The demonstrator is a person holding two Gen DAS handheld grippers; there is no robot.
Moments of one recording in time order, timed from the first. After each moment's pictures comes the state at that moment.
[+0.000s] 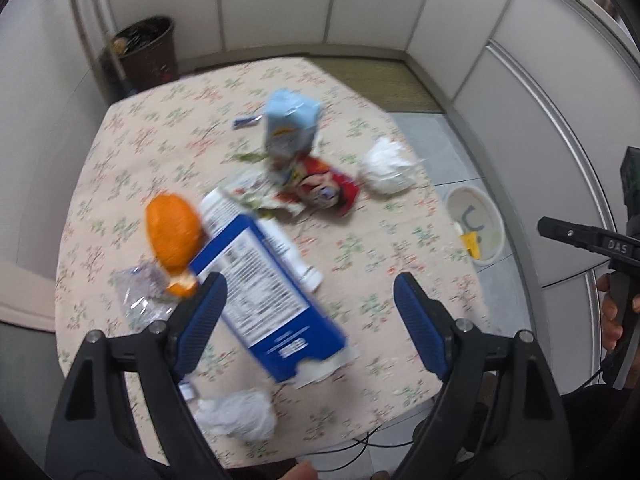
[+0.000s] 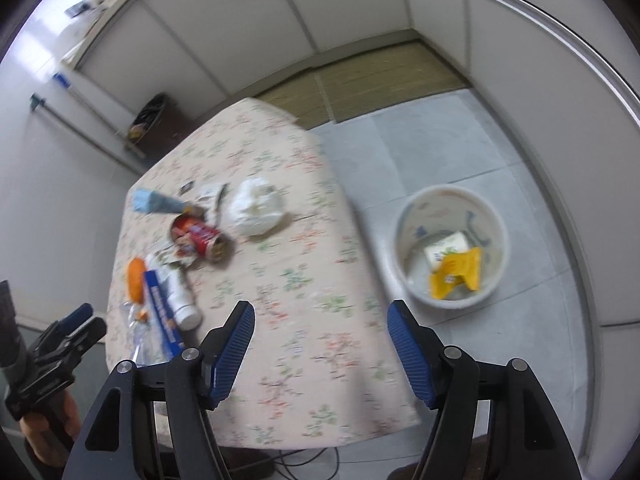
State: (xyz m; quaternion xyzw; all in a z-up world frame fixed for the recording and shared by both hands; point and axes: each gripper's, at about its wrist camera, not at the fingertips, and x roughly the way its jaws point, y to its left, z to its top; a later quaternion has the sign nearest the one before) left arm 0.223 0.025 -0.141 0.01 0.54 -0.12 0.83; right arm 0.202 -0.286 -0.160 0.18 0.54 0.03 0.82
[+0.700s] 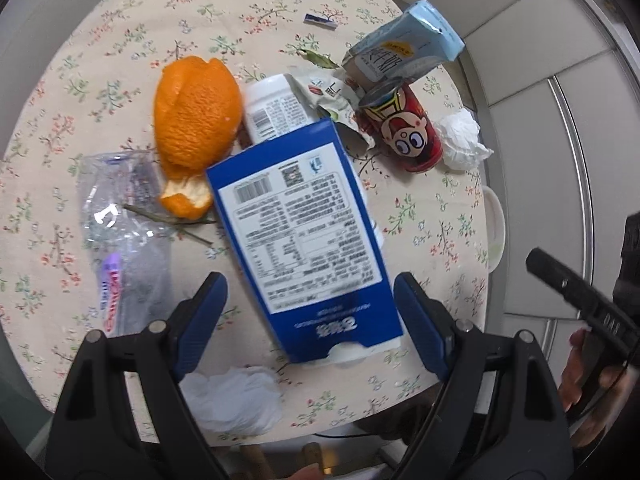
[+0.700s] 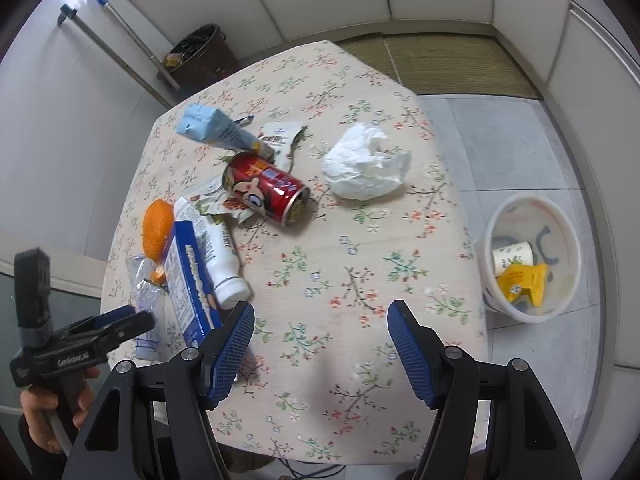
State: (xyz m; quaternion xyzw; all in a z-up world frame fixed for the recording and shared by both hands) left arm 0.252 0.081 -0.227 -0.15 0.64 -0.09 0.75; right arm 0.244 -0.174 -0.194 0.11 0.59 0.09 0.80
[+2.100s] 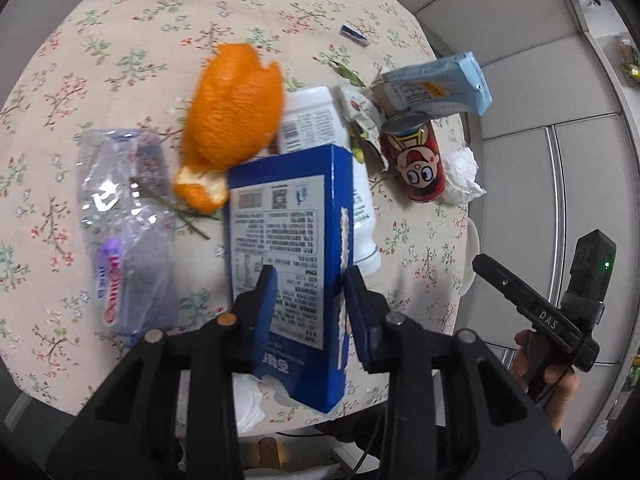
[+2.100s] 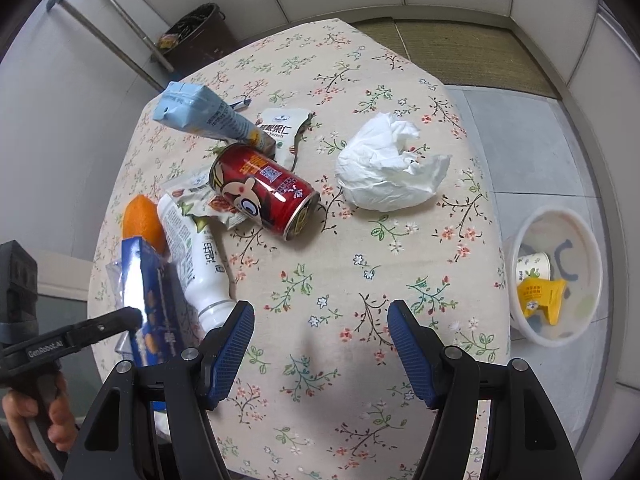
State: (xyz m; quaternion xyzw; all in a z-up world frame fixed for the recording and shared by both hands) left arm 0.247 0.136 -0.214 -0.25 0.64 -0.07 0.72; right arm 0.279 -0.156 -0.226 0.09 0.61 0.09 0.78
